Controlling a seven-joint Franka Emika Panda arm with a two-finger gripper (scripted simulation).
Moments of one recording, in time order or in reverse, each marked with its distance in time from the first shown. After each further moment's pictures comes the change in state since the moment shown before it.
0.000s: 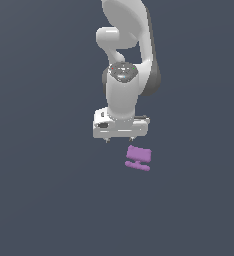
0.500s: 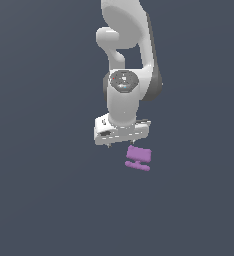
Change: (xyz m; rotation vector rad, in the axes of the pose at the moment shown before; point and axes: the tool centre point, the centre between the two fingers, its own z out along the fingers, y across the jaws) arm 0.010 -0.005 0.012 0.020 -0.039 -0.114
